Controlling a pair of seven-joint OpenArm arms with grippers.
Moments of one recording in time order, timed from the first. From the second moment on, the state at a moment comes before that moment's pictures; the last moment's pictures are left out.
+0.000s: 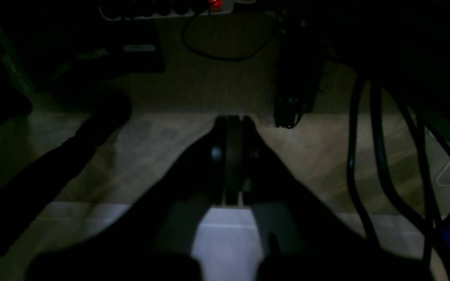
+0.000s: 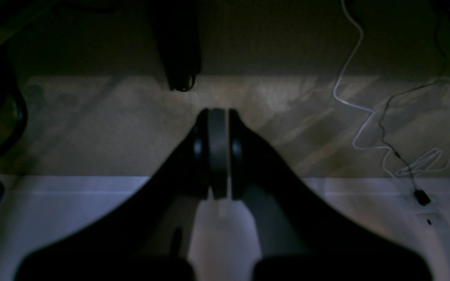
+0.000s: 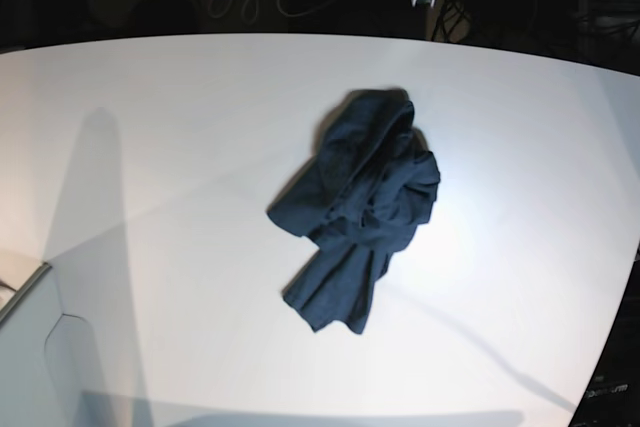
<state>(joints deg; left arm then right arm) 0.9 -1.4 4.3 1.6 -2.1 -0.1 -0.7 -4.8 -0.1 1.8 1.6 0.0 -0.8 -2.7</state>
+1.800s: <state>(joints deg) 44.6 -19.3 4.4 87.4 -23.9 0.3 0.8 -46.5 3.0 2.1 99.3 0.1 0.0 -22.2</state>
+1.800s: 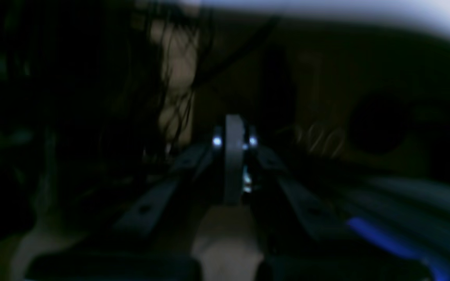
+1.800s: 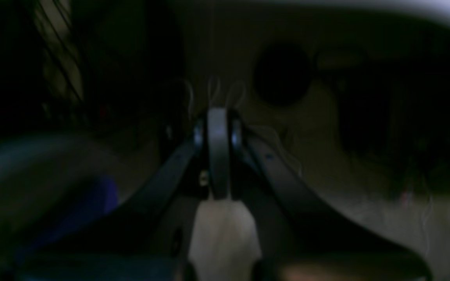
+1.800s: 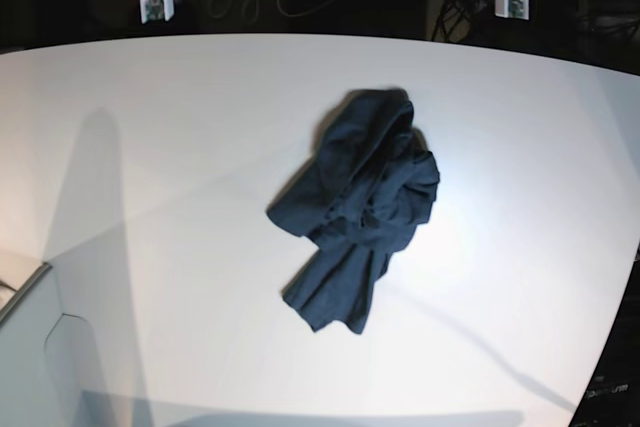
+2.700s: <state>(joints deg) 33.9 -19.9 5.7 99.7 -29.1 0.4 0.9 -35.7 3.0 -0.1 115.1 0.2 0.0 -30.8</state>
